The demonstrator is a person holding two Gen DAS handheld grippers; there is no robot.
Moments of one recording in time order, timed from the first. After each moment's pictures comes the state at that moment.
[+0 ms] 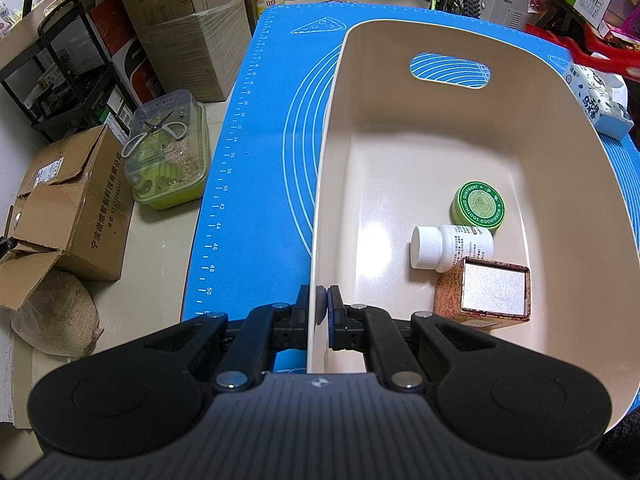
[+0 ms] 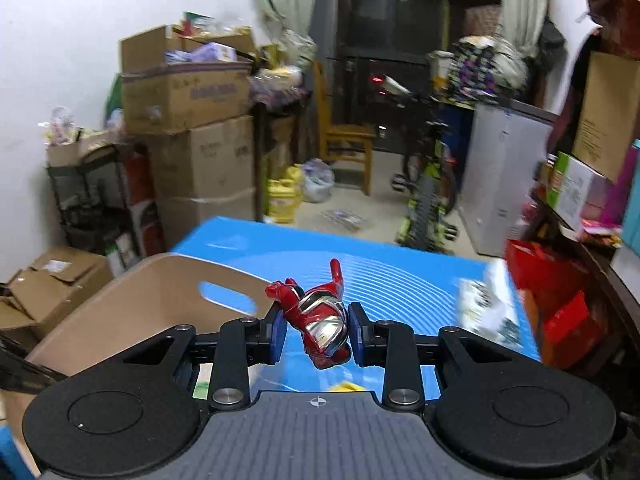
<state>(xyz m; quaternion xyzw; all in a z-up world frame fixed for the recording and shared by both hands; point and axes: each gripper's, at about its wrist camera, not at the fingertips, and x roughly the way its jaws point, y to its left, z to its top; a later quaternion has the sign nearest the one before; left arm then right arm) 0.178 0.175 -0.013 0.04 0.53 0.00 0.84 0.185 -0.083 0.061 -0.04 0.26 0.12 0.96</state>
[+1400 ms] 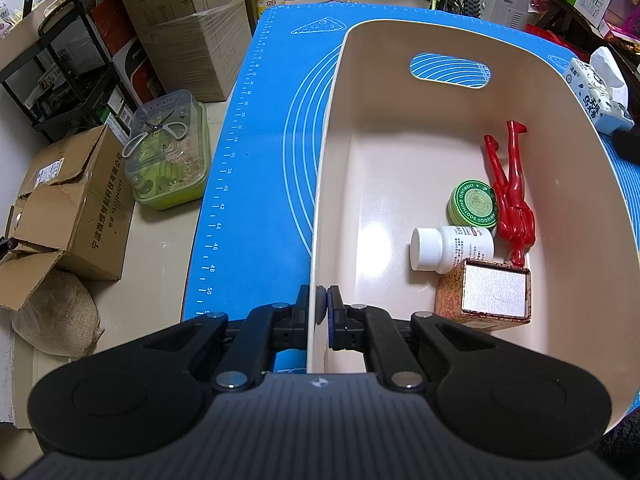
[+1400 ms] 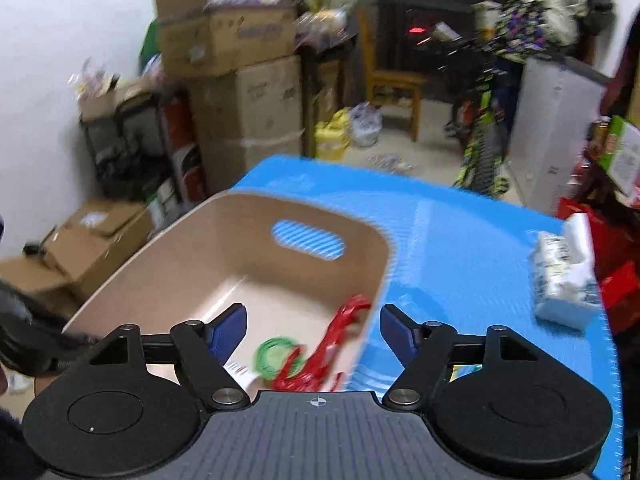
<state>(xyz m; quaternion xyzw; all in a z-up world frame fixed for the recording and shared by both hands) 0.178 0.176 -0.013 0.04 0.53 0.00 0.84 0.190 -0.042 0.032 -0.03 0.33 0.14 0.93</state>
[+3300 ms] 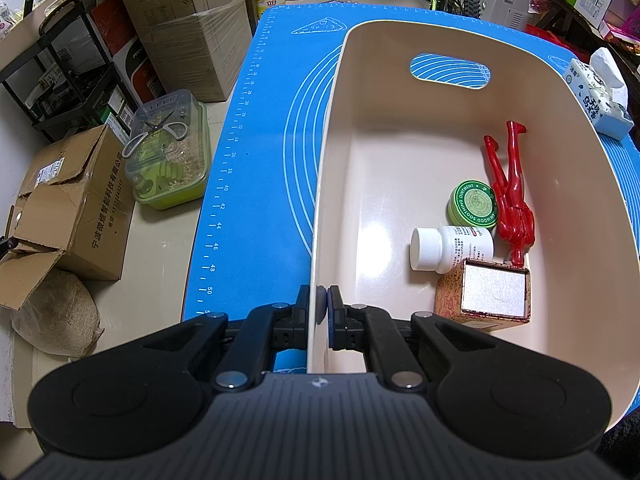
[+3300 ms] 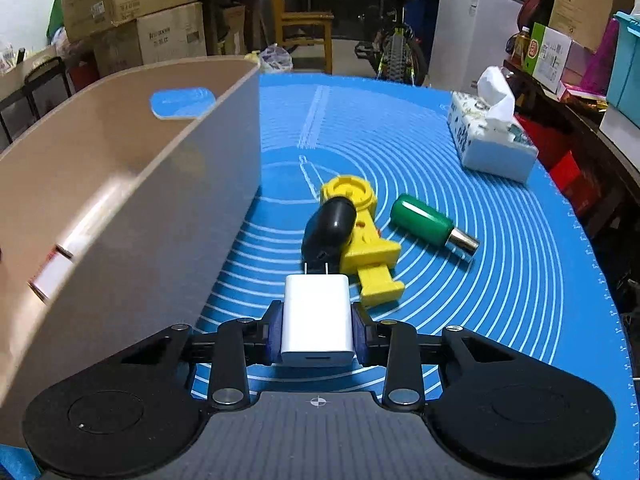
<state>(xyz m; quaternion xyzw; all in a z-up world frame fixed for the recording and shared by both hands) 0.178 0.175 -0.013 0.04 0.53 0.00 0.84 0.163 -0.087 -0.073 -0.01 0.41 0.03 0.91</state>
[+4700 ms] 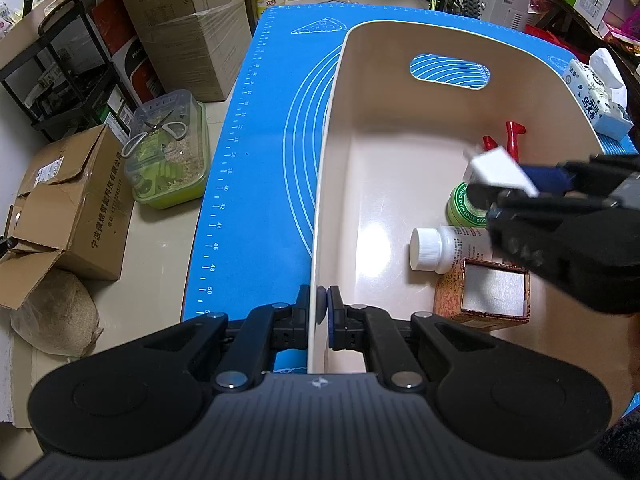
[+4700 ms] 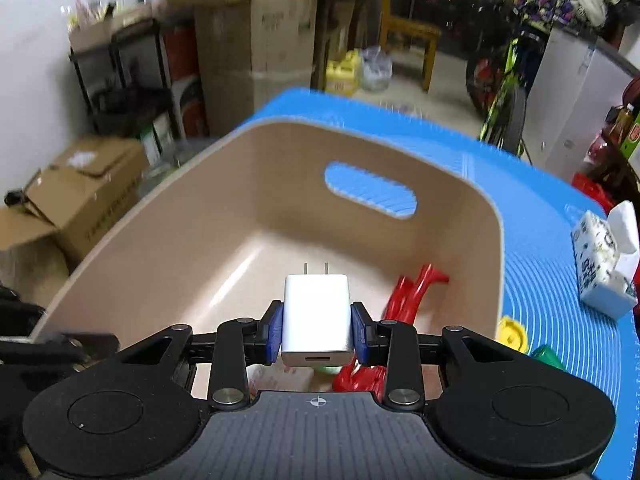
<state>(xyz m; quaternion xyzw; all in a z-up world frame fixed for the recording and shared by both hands) 0.177 0.174 -0.014 0.04 0.53 0.00 0.84 0.232 0.059 -0.026 -0.10 0.44 0.14 0.88</state>
